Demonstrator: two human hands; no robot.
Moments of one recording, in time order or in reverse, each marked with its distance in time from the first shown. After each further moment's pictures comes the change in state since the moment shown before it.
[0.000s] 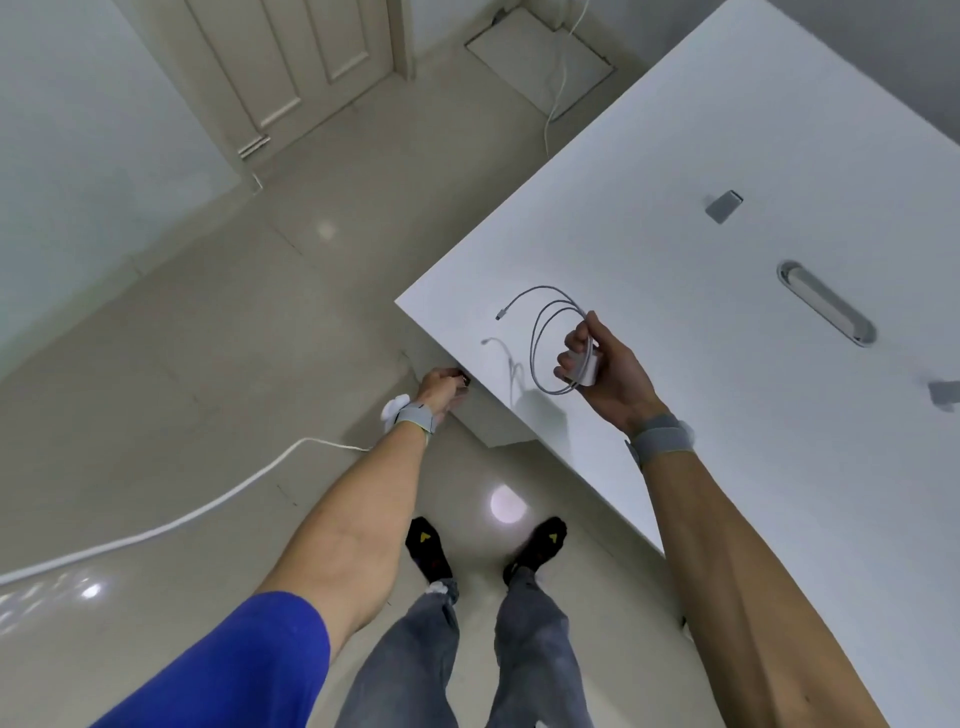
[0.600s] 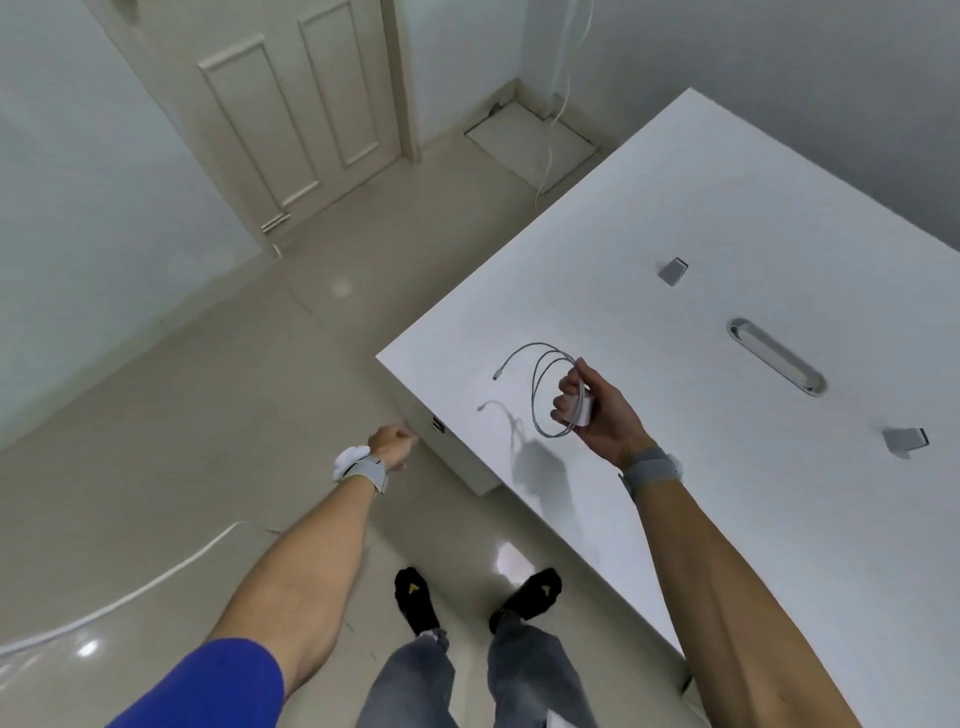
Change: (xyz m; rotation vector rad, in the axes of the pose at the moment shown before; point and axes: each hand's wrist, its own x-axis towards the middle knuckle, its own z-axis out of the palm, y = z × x) left_hand -0.075 0.015 -0.025 0.541 0.211 0.034; right_hand -0.023 -0.051 -0.046 0.033 -0.037 0.056
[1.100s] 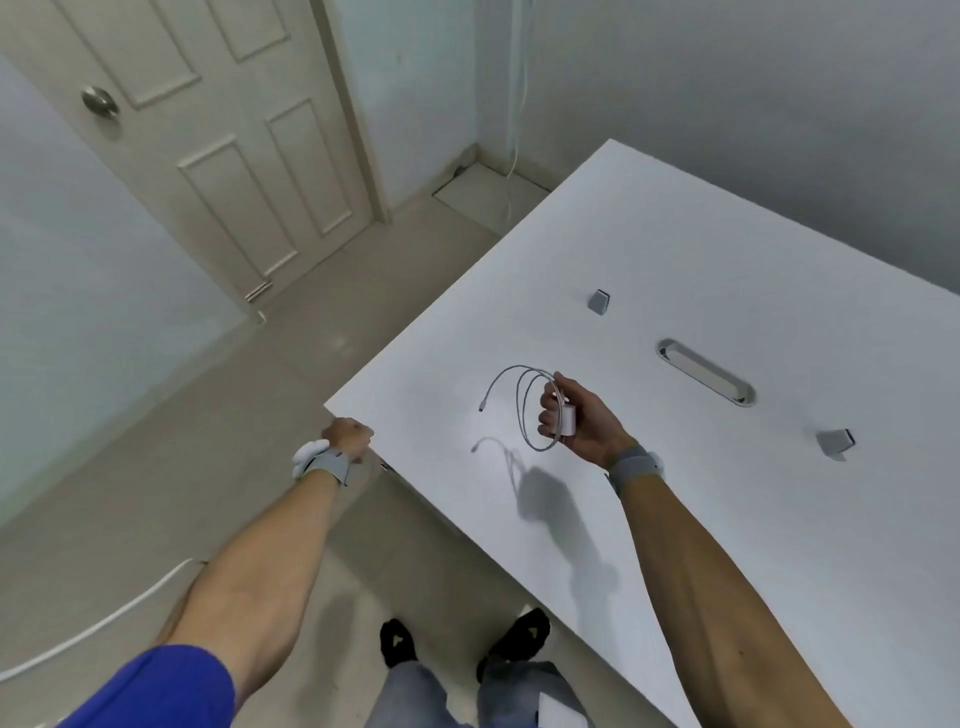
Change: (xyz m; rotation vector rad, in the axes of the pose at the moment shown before) left_hand -0.035 0.106 0.005 0.049 0.226 0.036; right_hand -0.042 -0.085 -0.081 -0.044 -0.125 0.007
